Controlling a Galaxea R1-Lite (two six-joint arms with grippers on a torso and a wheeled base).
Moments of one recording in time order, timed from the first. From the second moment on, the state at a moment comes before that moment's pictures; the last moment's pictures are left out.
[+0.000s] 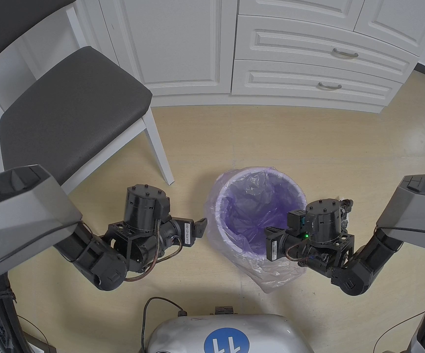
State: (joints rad) left arm -0.58 2.11 -0.82 -0.86 0.18 -0.23; right arm 0.57 2.14 -0.69 -1.08 -0.13 0.11
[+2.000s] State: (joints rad) left arm -0.53 1.52 -0.43 -1.05 0.09 -0.02; right arm -0.06 2.20 -0.87 -0.79 0.01 0.00
